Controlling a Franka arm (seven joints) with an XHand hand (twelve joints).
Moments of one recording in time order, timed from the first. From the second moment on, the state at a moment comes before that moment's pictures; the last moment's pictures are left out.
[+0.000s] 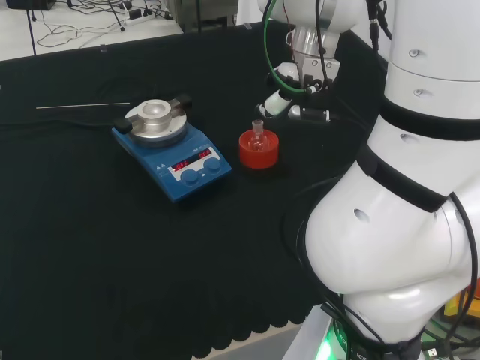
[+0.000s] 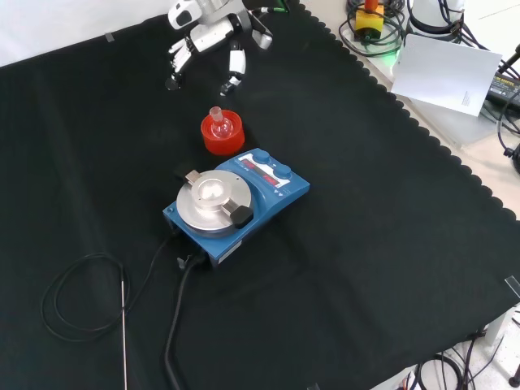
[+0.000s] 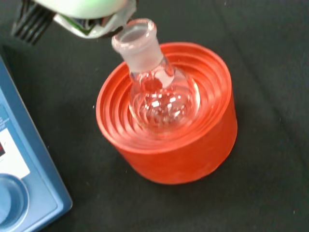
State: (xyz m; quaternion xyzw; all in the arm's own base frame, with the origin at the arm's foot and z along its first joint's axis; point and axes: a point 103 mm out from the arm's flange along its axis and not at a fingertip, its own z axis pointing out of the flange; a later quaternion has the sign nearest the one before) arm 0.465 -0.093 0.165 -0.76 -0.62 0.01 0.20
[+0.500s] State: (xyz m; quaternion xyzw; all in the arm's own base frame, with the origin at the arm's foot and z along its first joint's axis) arm 0.453 -0.083 0.154 -0.76 -0.62 0.02 0.20
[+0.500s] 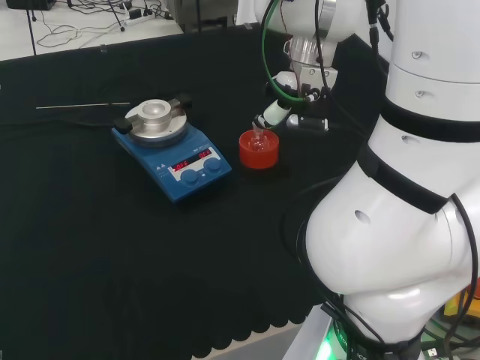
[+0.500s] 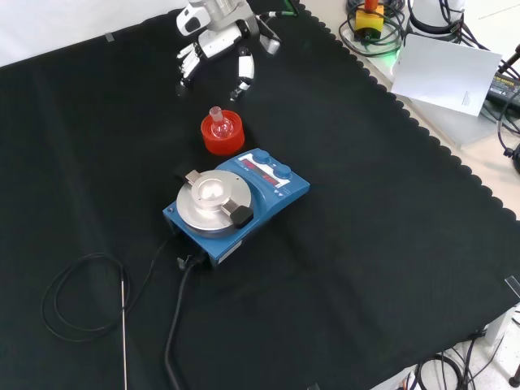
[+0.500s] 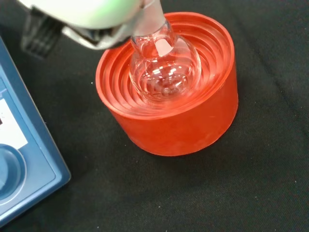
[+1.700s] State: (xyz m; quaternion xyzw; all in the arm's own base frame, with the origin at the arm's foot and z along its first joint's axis) arm 0.457 -0.069 0.122 -0.76 -0.62 0.03 0.18
